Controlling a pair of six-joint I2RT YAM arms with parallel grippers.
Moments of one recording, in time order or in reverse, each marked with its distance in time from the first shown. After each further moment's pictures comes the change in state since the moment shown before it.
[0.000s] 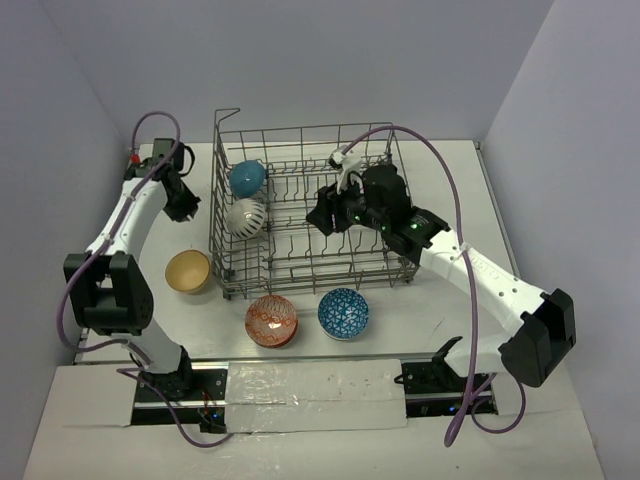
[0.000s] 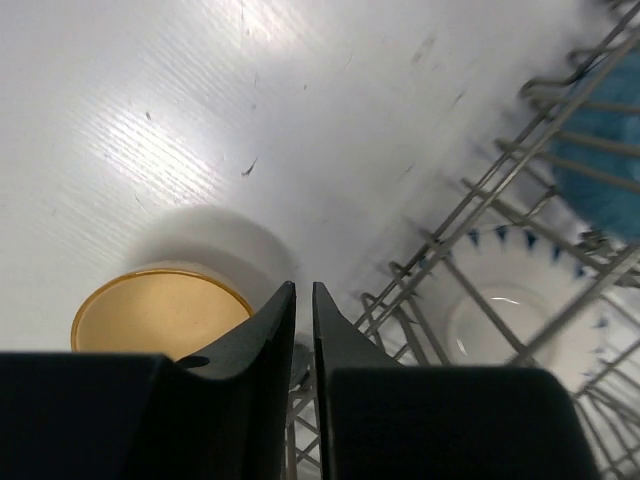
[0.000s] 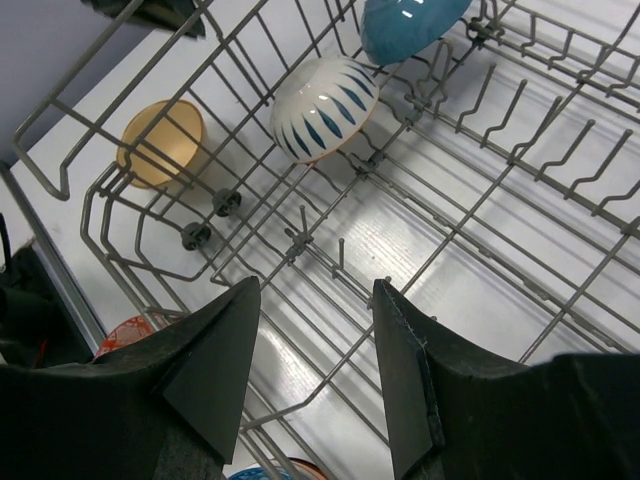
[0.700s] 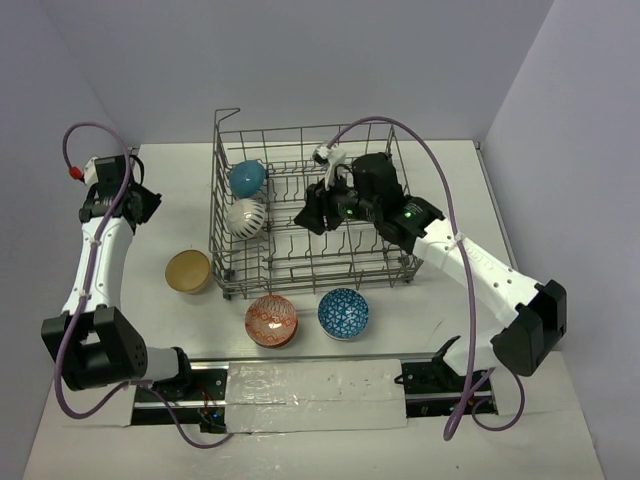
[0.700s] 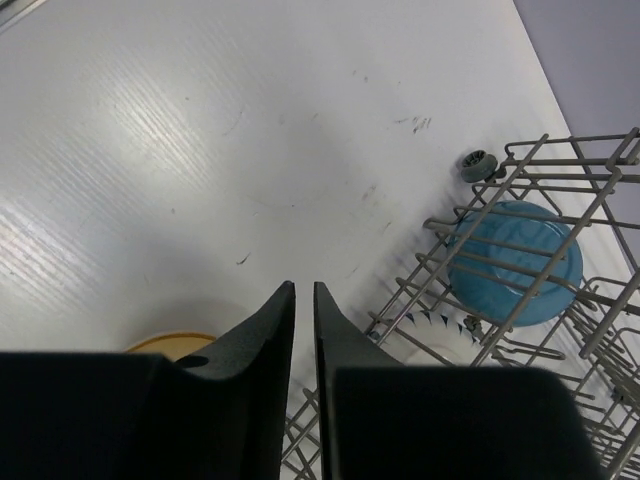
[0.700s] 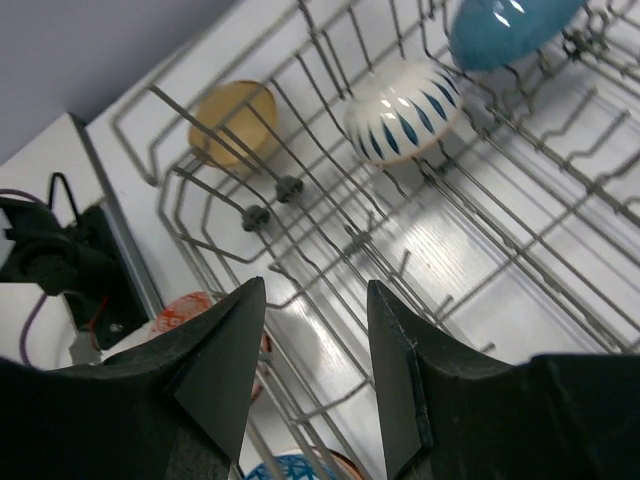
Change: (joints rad) left arm 0.220 -0.299 -0.216 0.296 0.072 -0.046; right arm 0.016 0.067 0.108 -0.087 -0.149 -0.019
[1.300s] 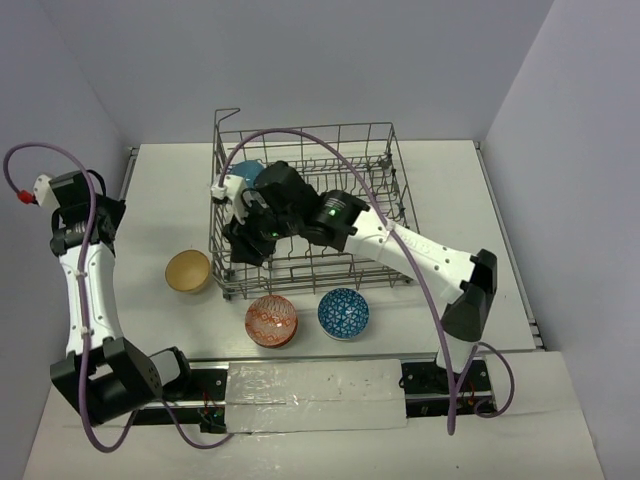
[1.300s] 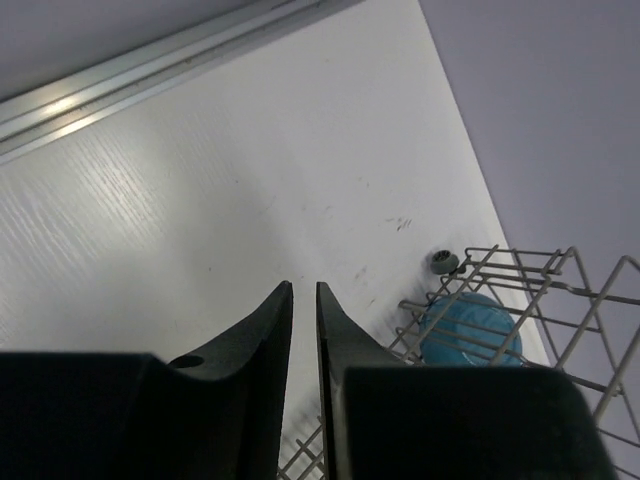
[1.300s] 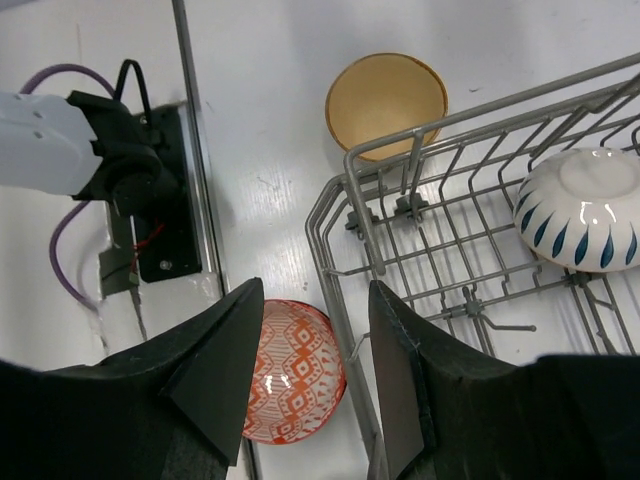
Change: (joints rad) left arm 0.209 -0.169 -0.115 0.099 0.052 -0.036; right arm 0.358 0.350 0.537 -0.325 0.040 -0.211
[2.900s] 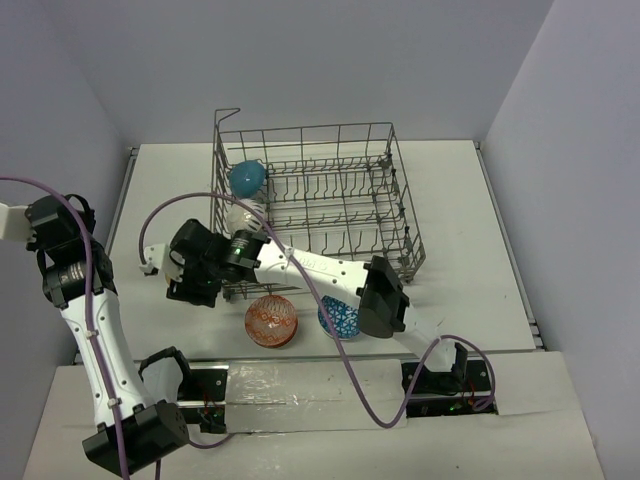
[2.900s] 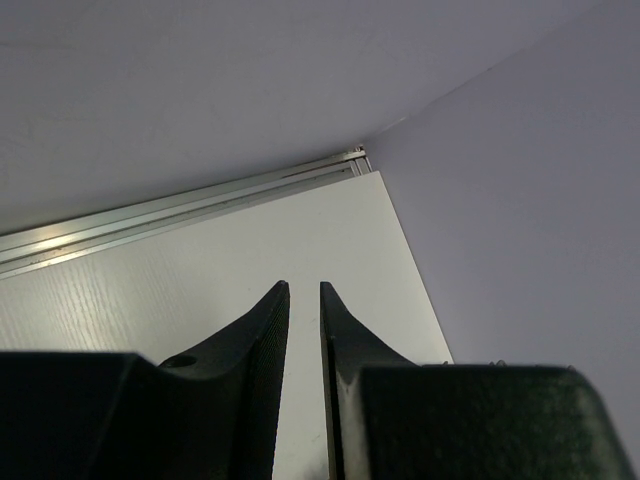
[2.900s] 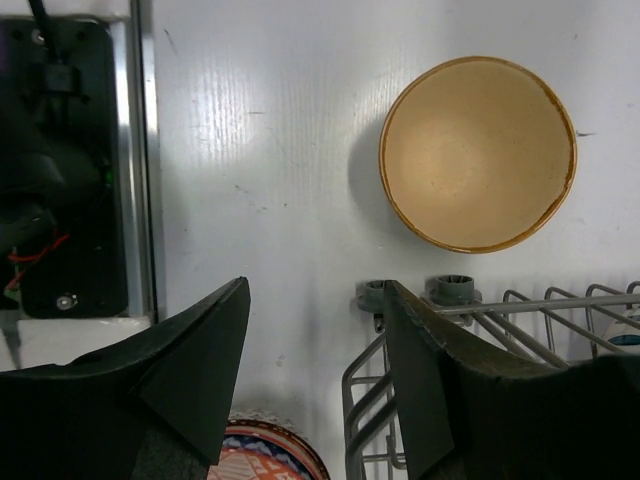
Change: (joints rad) left arm 0.079 -0.320 -0.050 0.032 -0.231 -0.032; right arm 0.202 0.570 0.488 -0.168 0.137 -0.223
